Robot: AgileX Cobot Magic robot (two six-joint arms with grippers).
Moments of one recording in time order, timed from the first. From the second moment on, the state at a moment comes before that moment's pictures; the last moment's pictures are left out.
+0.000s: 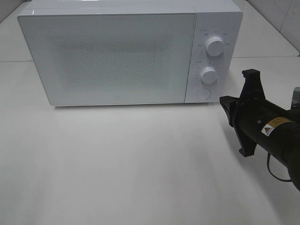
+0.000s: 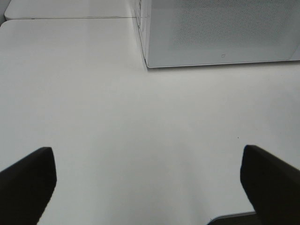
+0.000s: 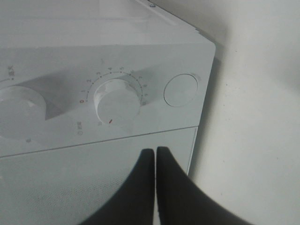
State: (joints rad) left arm -0.05 0.00 -0.52 -0.13 1.09 0.05; right arm 0.47 1.80 -0.33 0.26 -1.15 1.43
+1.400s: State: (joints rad) left arm -0.05 0.00 -0.52 -0.13 1.09 0.05; right arm 0.42 2.01 -0.72 0.37 -0.83 1.37
